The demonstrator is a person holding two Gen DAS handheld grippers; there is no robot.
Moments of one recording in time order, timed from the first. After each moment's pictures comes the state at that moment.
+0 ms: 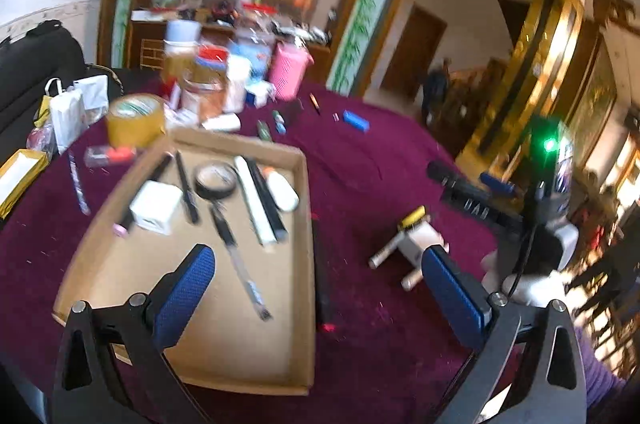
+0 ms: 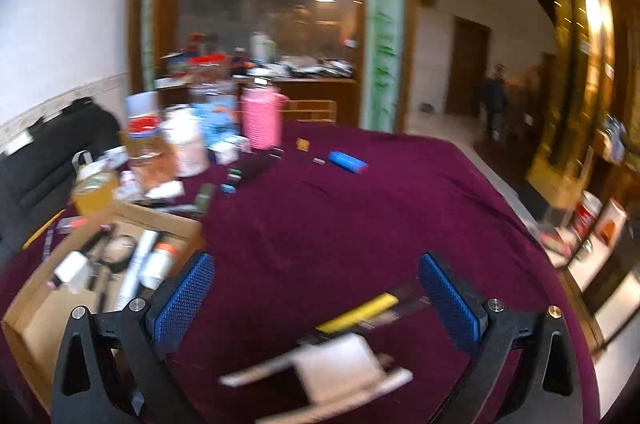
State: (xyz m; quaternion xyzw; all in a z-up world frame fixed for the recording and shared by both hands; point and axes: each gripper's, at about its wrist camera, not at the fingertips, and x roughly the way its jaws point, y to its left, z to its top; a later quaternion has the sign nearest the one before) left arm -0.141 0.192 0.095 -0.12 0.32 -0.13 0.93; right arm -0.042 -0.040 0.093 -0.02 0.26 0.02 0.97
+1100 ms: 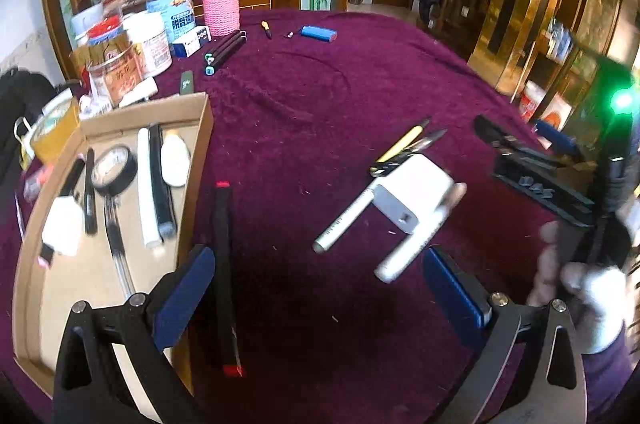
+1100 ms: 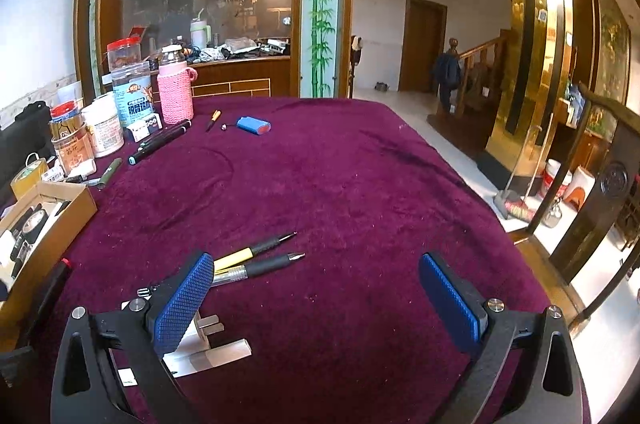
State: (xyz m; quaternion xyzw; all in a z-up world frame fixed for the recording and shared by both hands) left arm -0.062 0.060 0.042 0.04 0.43 -0.13 0.89; right arm -0.046 -0.152 0.046 0.00 0.28 -0.05 0.96
